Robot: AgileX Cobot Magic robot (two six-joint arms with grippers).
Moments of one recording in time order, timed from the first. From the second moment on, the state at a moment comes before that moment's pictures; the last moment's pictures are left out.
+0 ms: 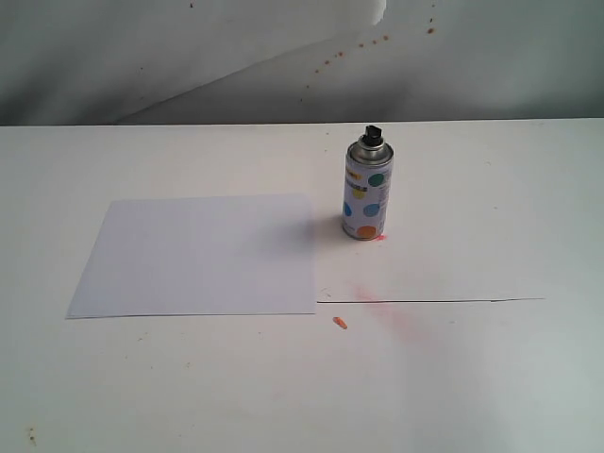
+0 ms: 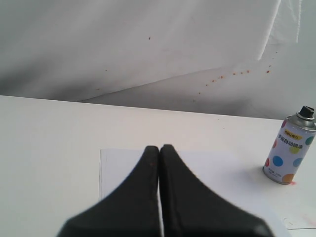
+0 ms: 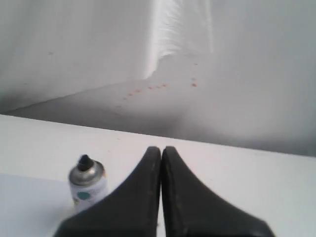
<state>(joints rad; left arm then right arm) -0.02 0.25 -0.11 -1.37 0.29 1.18 0.12 0.83 -0.76 0.17 0.26 -0.20</state>
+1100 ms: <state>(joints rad) -0.02 0.25 -0.11 -1.37 0.29 1.18 -0.06 0.15 -0.08 0.23 0.20 -0.17</state>
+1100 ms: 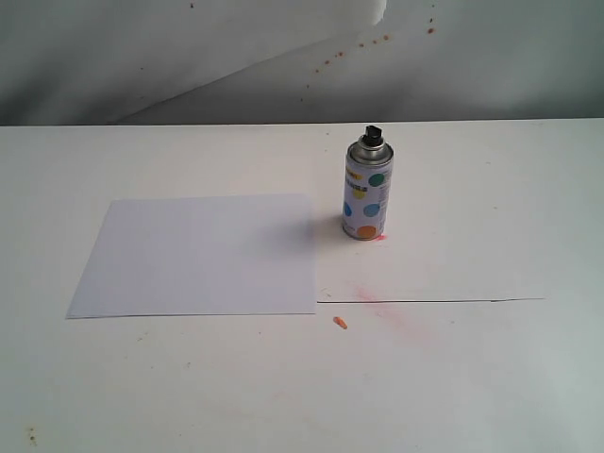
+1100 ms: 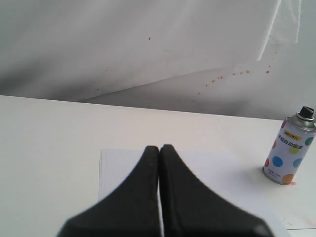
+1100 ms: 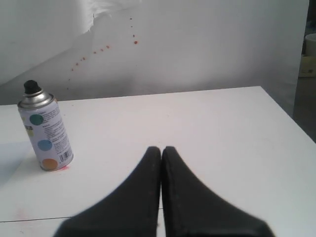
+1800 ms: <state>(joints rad) -0.02 0.25 -0.11 -1.37 0.29 1.18 -0.06 0.11 0.00 -0.02 0.21 0.08</state>
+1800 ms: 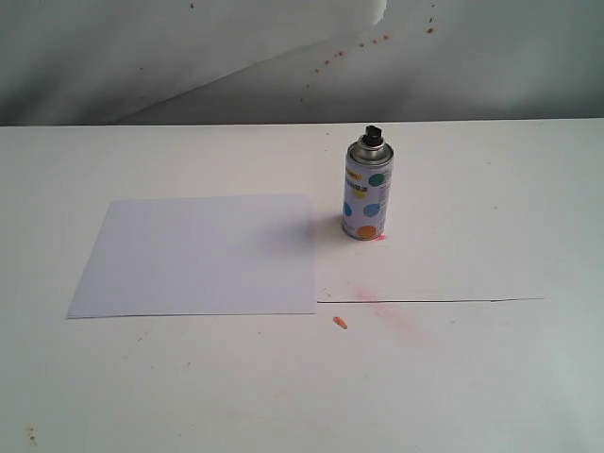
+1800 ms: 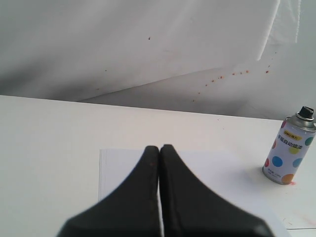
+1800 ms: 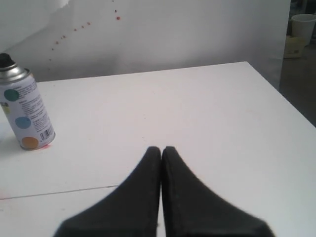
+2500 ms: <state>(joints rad) -0.02 0.25 -0.11 -1.37 0.29 1.18 -0.06 0.01 0.00 -0.03 0.35 0.06</state>
